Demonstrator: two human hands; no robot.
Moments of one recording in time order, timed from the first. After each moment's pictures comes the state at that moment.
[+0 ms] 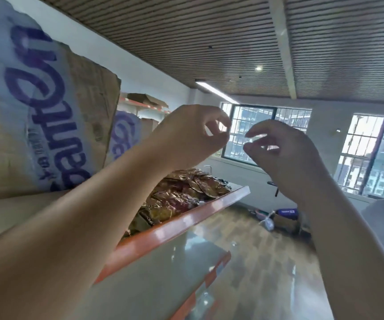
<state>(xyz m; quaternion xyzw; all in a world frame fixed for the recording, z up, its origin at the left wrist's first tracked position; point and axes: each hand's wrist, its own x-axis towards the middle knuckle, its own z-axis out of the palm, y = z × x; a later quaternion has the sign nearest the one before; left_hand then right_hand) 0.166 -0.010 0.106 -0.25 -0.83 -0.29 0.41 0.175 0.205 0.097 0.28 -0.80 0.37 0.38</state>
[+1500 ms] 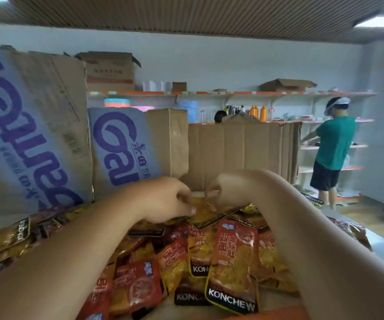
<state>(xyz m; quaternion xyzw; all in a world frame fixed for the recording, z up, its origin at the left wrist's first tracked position) -0.146 -0.012 0.032 0.28 -0.96 -0.08 0.03 -0.324 0.074 0.036 0.59 -0.80 0.01 -0.05</state>
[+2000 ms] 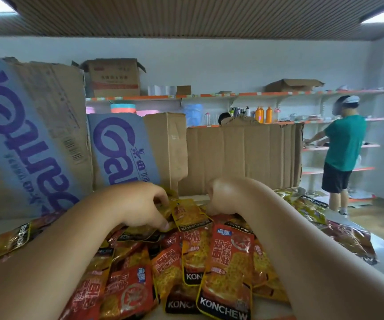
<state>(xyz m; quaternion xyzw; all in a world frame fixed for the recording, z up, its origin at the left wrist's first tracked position) -0.129 -0.032 0.034 0.38 -0.92 -0.04 -0.01 -0.307 0.076 0.032 0.53 -0.85 0.04 -0.06</state>
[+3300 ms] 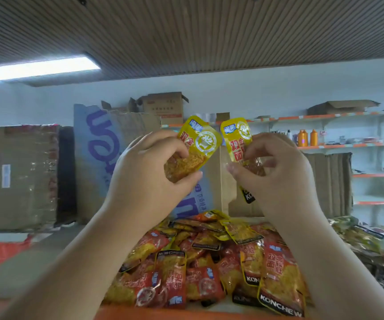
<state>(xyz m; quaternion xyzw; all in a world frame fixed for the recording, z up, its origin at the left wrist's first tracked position) -0.009 0.061 0.091 0.19 -0.78 0.14 0.58 -0.212 0.148 0.075 0.55 -0.49 0.63 0.23</state>
